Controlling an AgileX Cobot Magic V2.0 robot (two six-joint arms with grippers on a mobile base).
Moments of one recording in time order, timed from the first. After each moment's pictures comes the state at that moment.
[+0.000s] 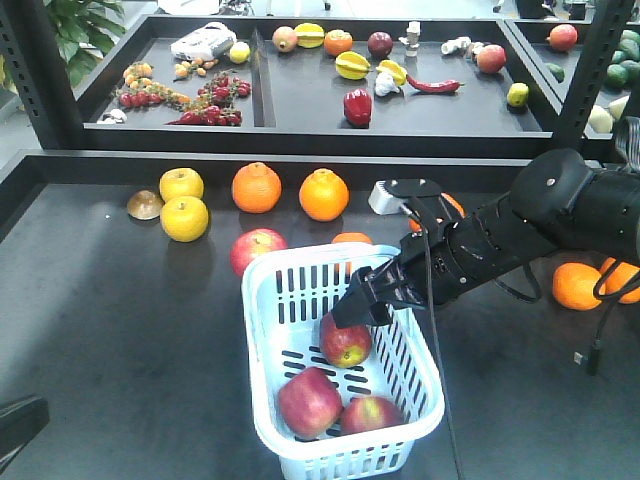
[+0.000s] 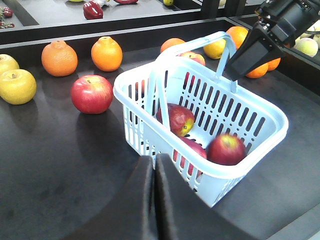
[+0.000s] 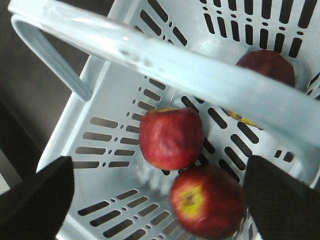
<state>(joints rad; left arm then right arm) -0.34 0.39 -0.33 -0.46 0.43 0.36 0.29 1.73 -1.18 0.71 0.85 -0.70</state>
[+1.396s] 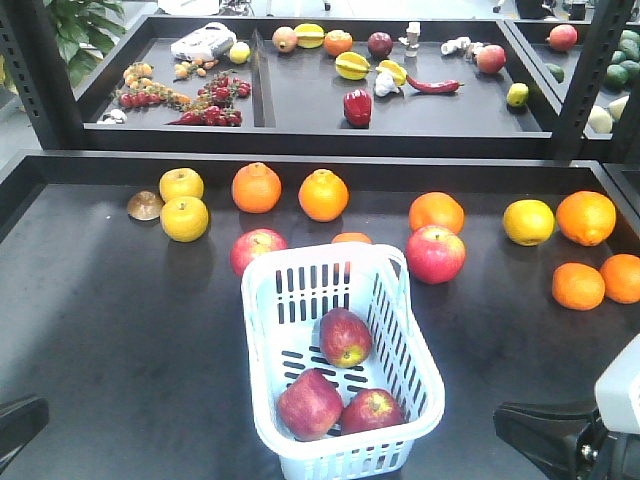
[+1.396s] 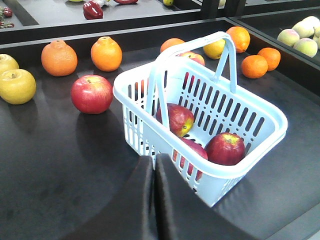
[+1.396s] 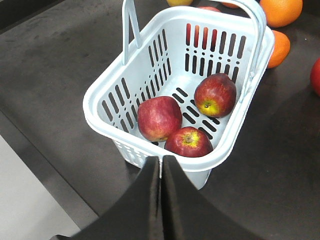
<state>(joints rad) -0.34 0.39 -0.33 -0.46 0.43 0.36 0.29 0.66 -0.41 0.70 0.59 -0.79</state>
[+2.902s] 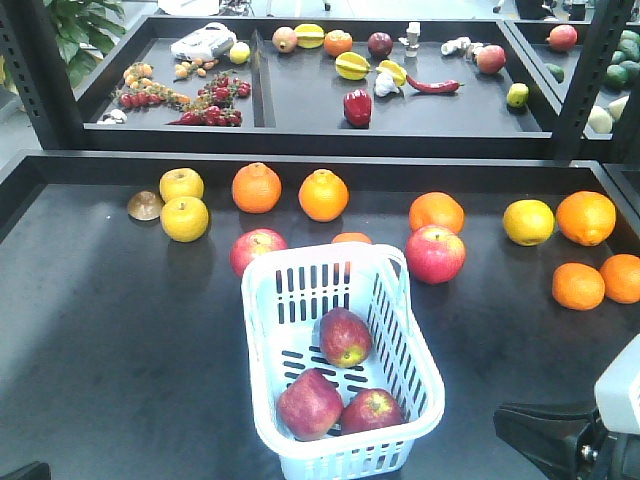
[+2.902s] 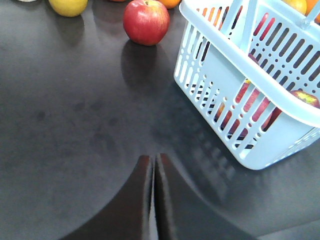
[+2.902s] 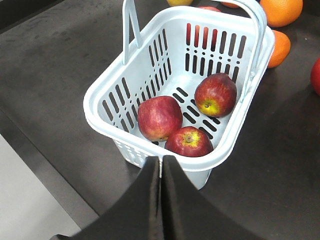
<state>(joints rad) -0.34 0.38 0.02 -0.05 0.17 -0.19 0.29 0.66 -0.41 0.70 0.59 -0.79</state>
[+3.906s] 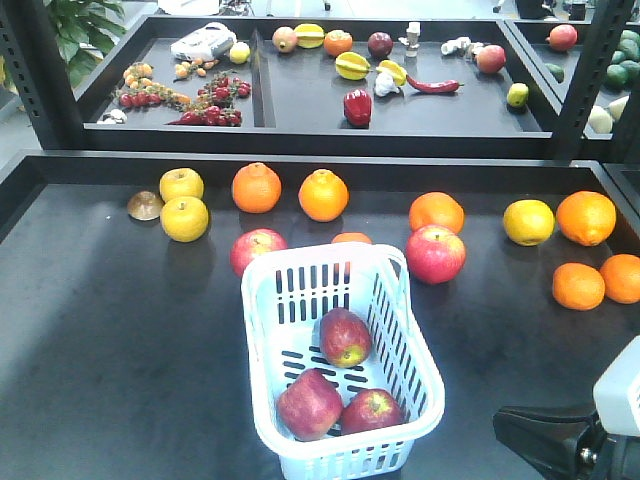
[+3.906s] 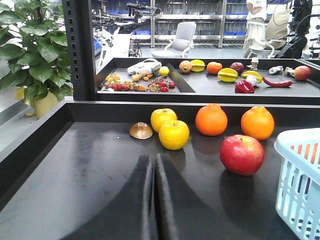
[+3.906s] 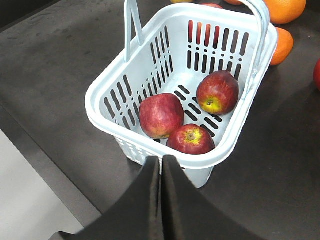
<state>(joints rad) 0.03 -0.01 0.03 0.00 0.13 -0.04 0.29 0.66 -0.41 0.70 0.60 -0.79</state>
